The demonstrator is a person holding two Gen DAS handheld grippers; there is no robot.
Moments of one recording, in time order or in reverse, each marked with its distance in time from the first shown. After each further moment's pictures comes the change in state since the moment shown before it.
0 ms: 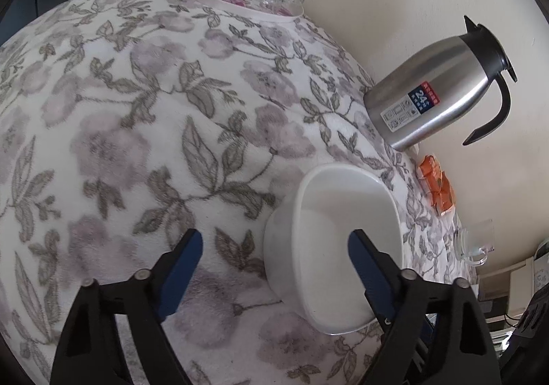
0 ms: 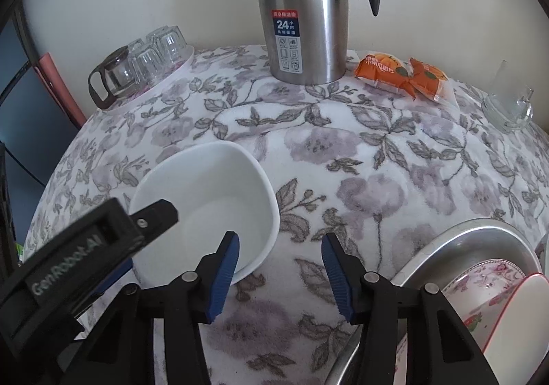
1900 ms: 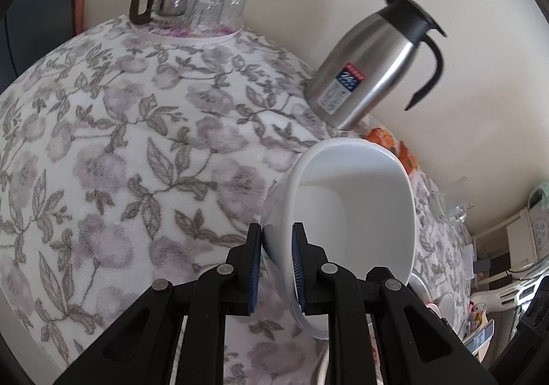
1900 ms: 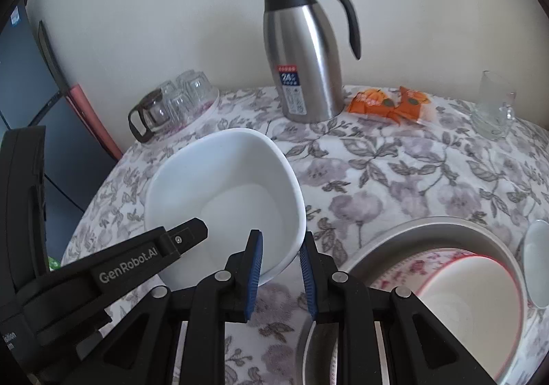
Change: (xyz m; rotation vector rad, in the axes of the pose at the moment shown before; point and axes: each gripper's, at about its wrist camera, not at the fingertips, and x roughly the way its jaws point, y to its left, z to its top) left arm -0.060 -0.059 -0.026 0.190 -0.029 -0.024; right arm -0.090 -0.036 -0.015 0.054 -0.149 0.140
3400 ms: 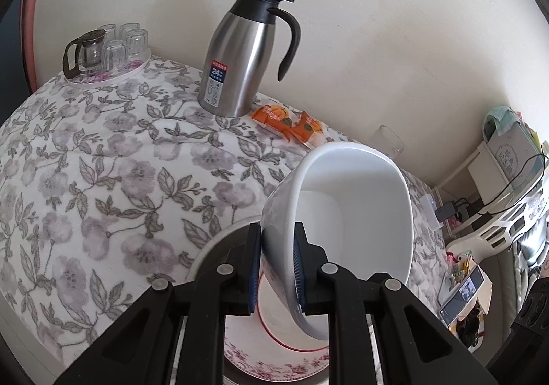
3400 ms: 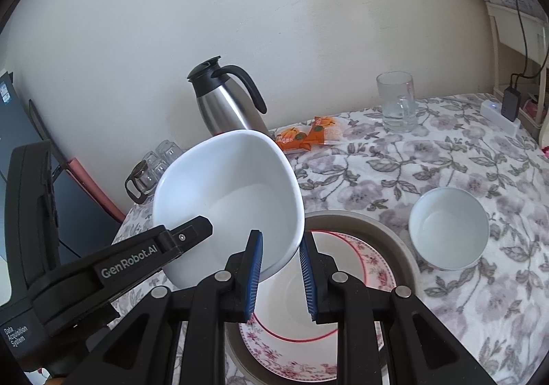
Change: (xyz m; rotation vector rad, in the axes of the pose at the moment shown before) left arm -0.053 -0.133 -0.073 0.239 -0.044 -0.097; right arm -0.125 -0.117 -0.031 0.218 -0.157 -0.001
